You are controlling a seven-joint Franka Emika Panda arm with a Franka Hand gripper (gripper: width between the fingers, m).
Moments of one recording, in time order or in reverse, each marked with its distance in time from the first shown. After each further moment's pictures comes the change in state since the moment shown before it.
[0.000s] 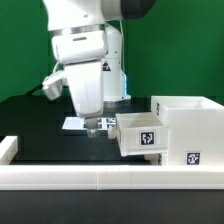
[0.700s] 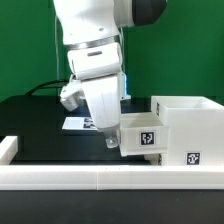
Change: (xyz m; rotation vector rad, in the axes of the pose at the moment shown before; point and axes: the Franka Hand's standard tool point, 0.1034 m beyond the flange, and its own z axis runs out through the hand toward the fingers) arm 0.043 0.003 0.014 0.021 0.004 0.062
